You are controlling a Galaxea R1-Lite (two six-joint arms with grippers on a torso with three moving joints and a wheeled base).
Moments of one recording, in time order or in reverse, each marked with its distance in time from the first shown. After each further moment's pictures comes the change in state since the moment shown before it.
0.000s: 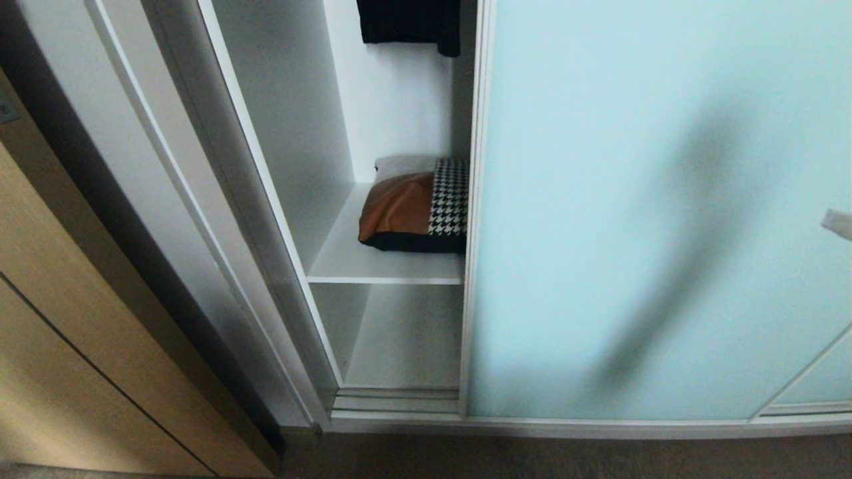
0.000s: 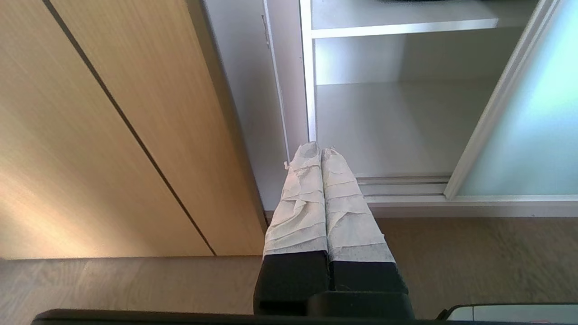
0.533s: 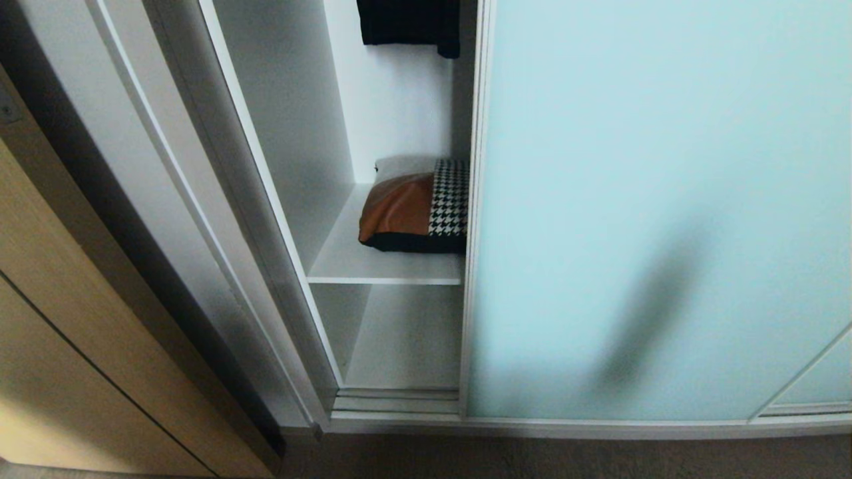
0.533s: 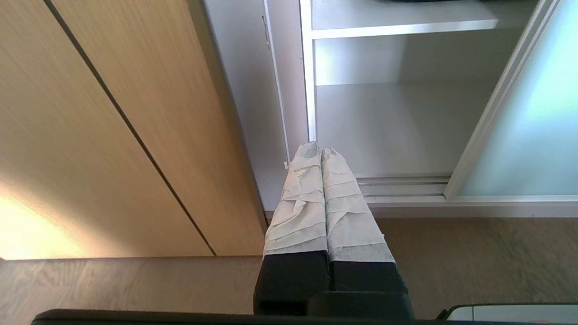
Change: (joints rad) left arm 0.000 0.000 0.000 0.000 0.000 0.000; right arm -0.165 -0.686 0.596 0.063 0.007 -0.016
